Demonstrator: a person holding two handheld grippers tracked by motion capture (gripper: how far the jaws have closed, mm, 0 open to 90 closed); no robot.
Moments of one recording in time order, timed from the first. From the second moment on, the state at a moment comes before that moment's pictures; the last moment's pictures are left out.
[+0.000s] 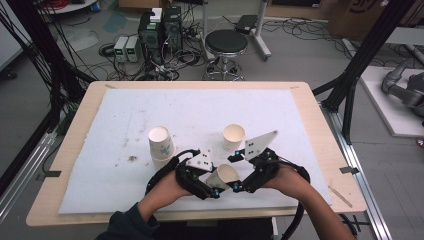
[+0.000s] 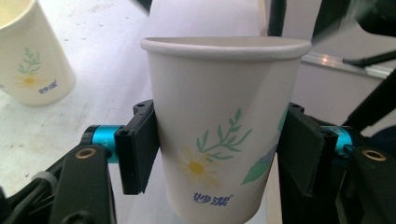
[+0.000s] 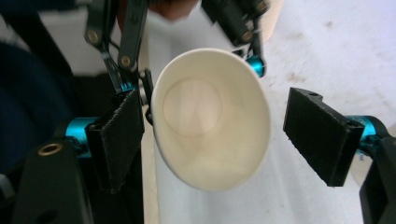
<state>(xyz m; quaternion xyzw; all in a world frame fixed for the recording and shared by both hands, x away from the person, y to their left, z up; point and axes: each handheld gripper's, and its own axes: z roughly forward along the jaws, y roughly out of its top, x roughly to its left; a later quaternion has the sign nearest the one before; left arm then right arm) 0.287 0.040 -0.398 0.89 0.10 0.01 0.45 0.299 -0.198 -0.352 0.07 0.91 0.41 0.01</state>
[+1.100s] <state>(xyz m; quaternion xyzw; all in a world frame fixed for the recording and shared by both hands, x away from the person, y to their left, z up) 0.292 0.082 -0.413 0.76 0.20 0.09 0.61 0.277 -0.323 -0.382 0.28 0.78 0.53 0.16</state>
